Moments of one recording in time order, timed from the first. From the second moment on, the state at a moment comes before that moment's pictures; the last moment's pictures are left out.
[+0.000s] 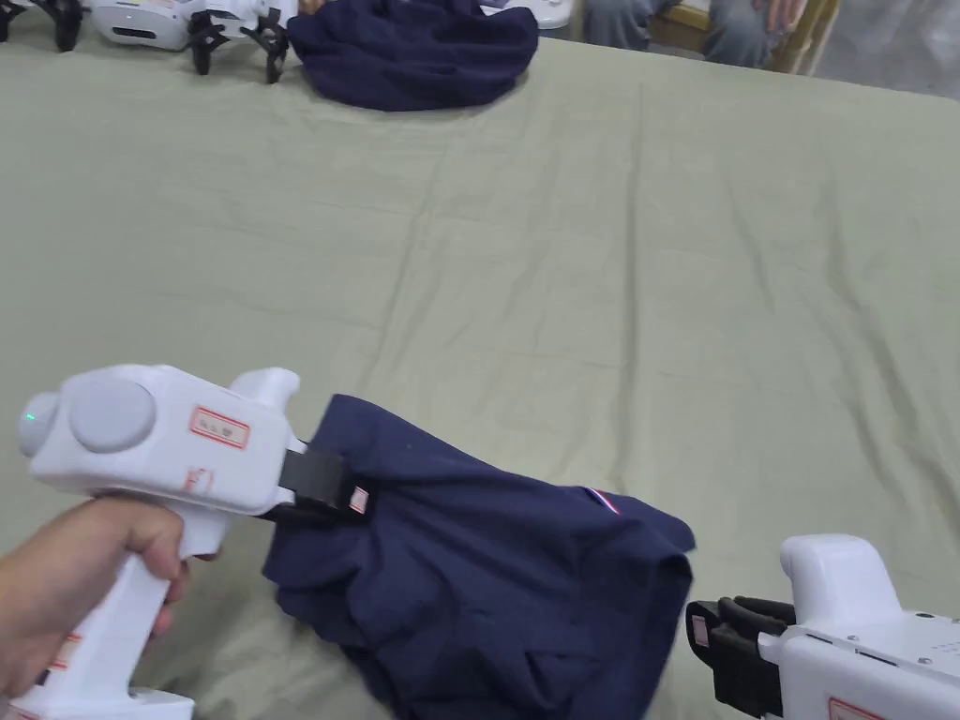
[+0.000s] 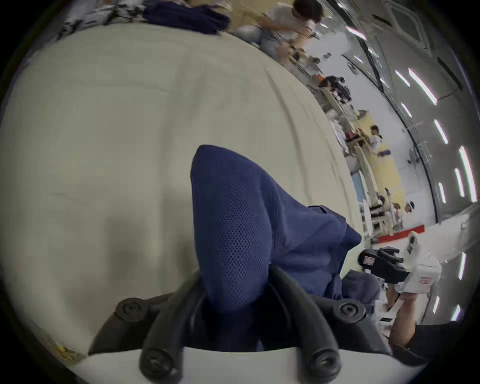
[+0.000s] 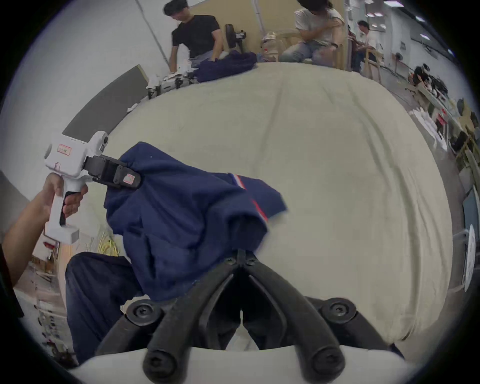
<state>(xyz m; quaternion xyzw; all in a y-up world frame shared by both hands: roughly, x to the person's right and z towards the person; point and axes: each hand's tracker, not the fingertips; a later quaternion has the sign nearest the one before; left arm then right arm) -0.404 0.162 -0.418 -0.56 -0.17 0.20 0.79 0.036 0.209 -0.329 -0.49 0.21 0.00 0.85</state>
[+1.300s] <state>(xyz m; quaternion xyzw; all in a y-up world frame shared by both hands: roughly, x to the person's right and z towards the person) -0.513 0.313 -0.314 -0.39 0.16 0.09 0.90 -0.180 0.291 -0.369 -0.36 0.40 0.04 0.84</state>
